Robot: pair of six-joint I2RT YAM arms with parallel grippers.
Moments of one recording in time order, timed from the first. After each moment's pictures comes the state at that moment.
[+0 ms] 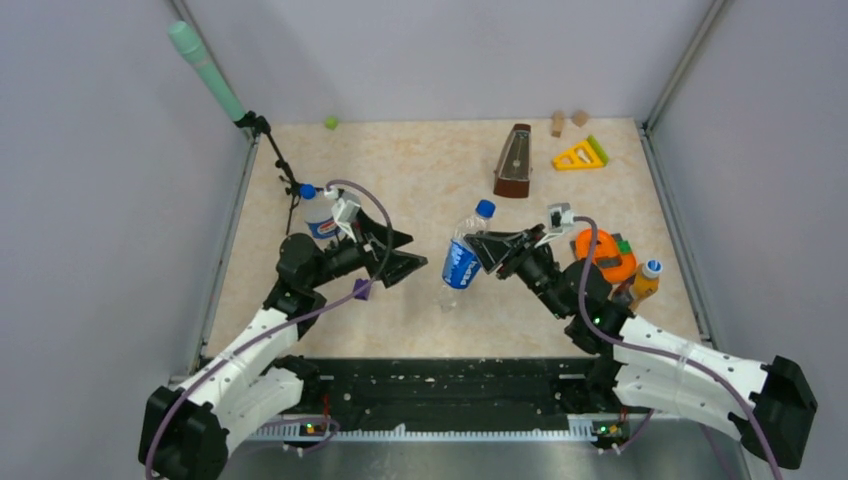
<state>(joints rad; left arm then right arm) -0.41 0.86 0.48 0.53 0.70 -0.62 0.92 0.82 0.47 0.51 0.26 0.62</state>
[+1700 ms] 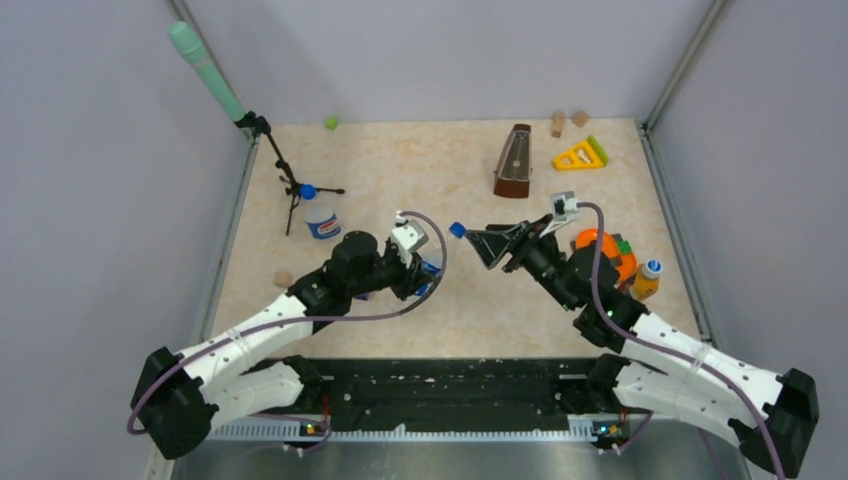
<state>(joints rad) -0.72 1.01 0.65 -0.01 0.32 -0.09 0.88 0.78 0.55 0.35 0.19 0.62</state>
